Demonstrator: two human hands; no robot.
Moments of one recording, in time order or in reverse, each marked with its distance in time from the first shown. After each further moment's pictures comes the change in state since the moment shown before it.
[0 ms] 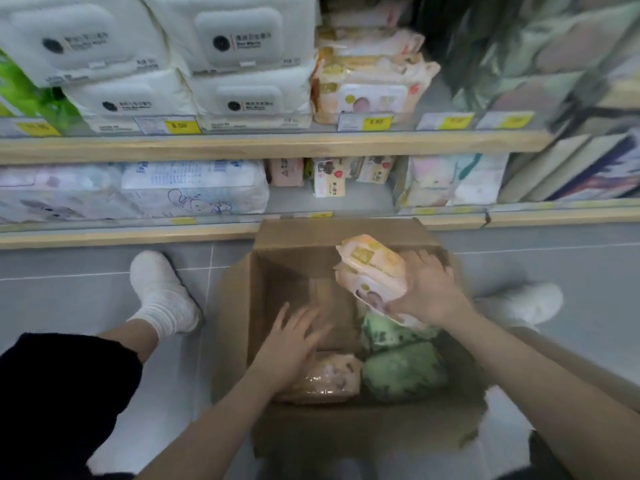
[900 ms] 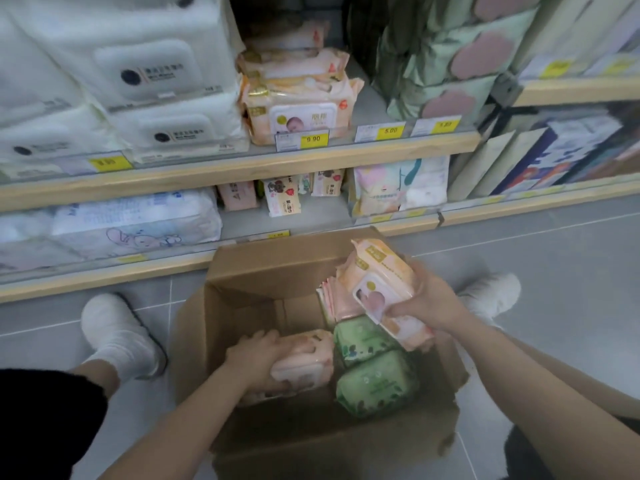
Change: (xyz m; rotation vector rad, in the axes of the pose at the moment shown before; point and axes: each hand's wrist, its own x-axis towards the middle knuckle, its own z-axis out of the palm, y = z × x) left_hand 0.044 -0.022 -0.007 -0.185 -0.468 -0.096; right_hand -0.014 0.065 -0.016 0.566 -0.034 0.243
